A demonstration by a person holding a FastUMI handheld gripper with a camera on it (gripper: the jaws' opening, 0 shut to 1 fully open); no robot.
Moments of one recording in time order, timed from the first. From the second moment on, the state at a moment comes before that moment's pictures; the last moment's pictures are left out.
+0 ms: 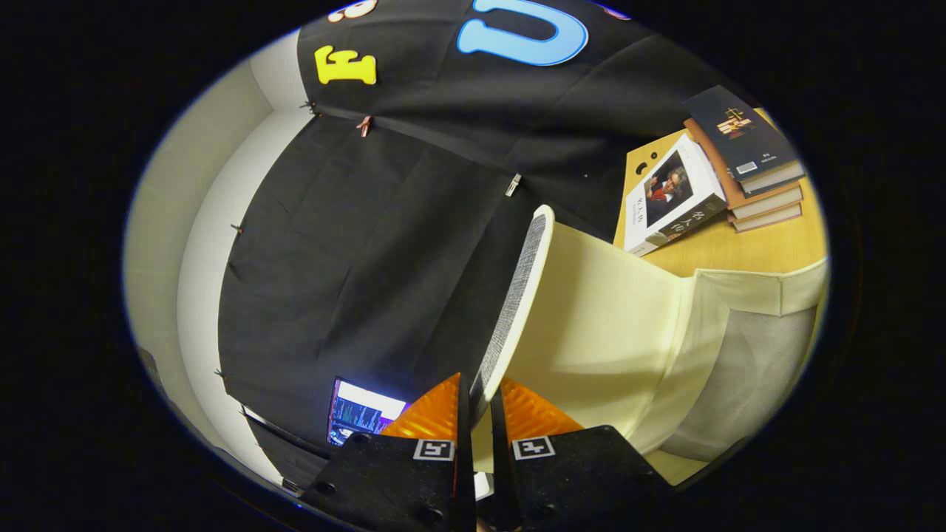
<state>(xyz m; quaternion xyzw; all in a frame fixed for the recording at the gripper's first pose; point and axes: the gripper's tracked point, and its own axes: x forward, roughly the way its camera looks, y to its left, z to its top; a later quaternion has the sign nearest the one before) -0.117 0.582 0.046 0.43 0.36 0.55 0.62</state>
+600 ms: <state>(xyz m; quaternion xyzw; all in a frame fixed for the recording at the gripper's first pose) -0.115 0.565 0.044 0.39 0.32 0.56 0.66</state>
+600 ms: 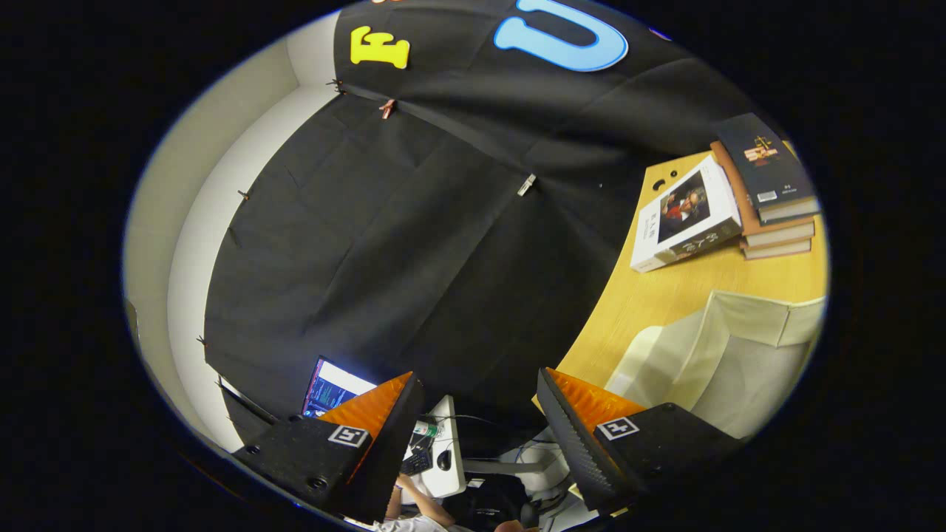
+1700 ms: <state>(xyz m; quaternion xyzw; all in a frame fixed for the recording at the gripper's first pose) -0.099 0.266 -0.107 0.20 0.32 0.28 0.88</state>
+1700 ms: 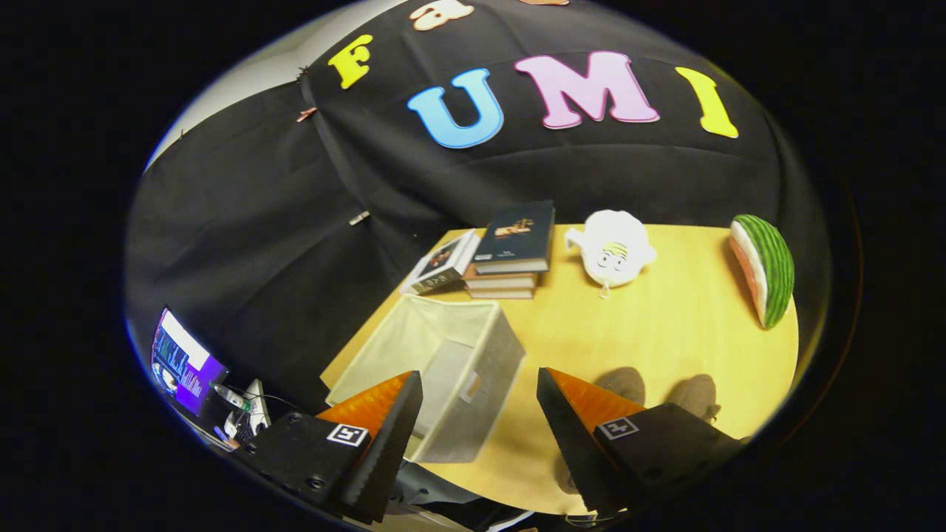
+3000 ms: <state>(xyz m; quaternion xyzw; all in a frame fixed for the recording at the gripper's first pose) -0.061 0.183 -0.346 0.07 0.43 0.05 0.90</state>
